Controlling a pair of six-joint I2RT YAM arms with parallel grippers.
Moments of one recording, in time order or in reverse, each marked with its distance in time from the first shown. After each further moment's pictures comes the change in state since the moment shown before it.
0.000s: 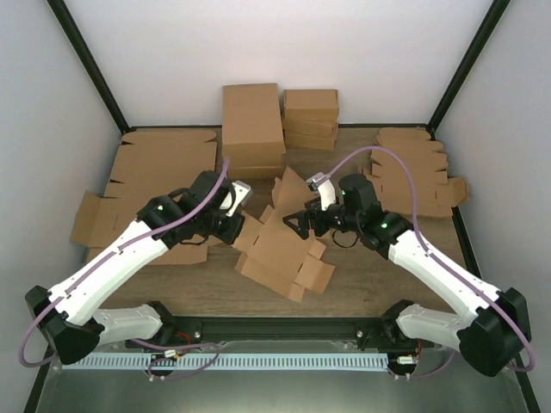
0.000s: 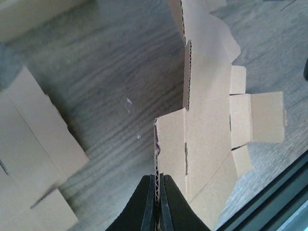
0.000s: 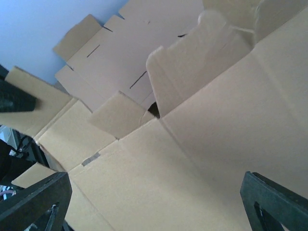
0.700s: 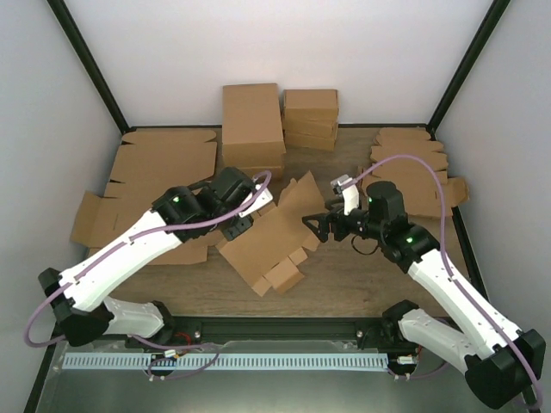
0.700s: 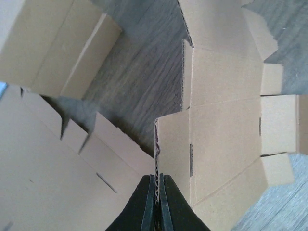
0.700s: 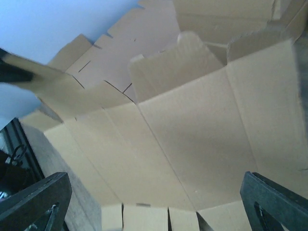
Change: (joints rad) left arm -0.136 0.161 0.234 -0.135 -0.314 0.359; right arm -0.120 -0.214 -0.044 -0.084 -0.010 -0.026
